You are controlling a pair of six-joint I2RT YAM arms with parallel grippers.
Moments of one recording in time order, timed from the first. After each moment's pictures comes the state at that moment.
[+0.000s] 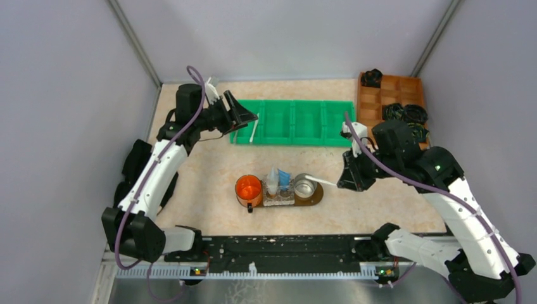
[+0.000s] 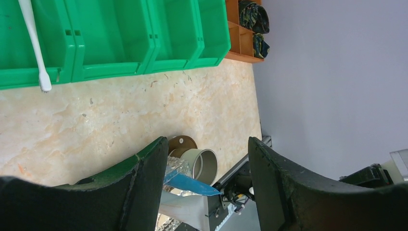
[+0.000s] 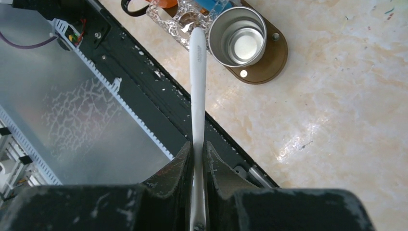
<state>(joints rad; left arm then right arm) -0.24 1.29 1.21 -0.37 0.55 -0.73 0.60 0.93 1.35 -1.26 -0.34 0.09</state>
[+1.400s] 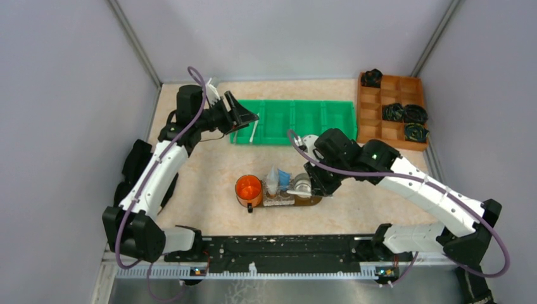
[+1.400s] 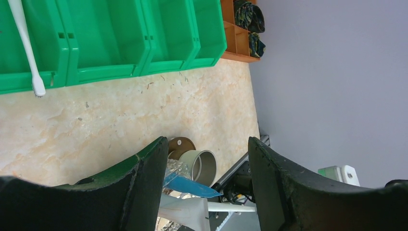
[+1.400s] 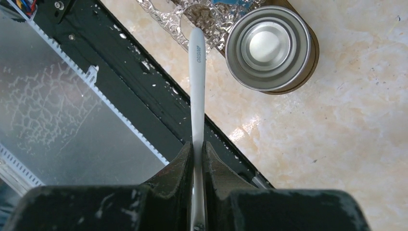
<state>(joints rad) -0.24 1.29 1.18 -0.32 0.57 -0.74 0.94 1.18 1.29 -1.12 -0.14 0.23</state>
